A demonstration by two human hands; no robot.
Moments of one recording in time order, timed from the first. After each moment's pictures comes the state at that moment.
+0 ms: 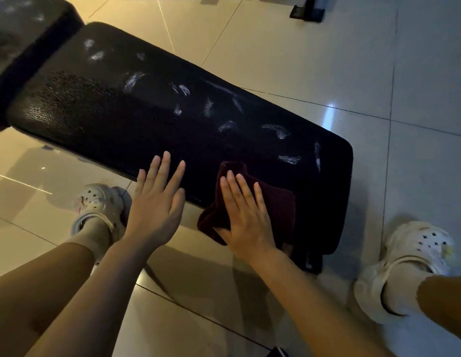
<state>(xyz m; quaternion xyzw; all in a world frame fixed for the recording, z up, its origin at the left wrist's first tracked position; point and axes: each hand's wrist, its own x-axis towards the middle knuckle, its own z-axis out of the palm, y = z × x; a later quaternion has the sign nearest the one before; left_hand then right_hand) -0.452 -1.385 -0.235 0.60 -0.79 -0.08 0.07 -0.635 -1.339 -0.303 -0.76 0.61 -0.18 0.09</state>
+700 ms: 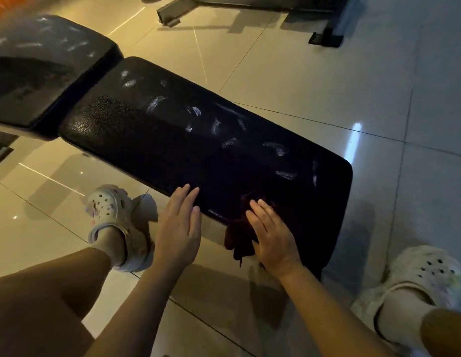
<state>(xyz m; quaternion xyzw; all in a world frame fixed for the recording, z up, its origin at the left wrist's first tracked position) -0.505 -1.332 -0.223 0.68 -0.68 -0.16 0.22 -0.699 -1.321 -0.311 -0.78 0.56 -0.25 0.12</state>
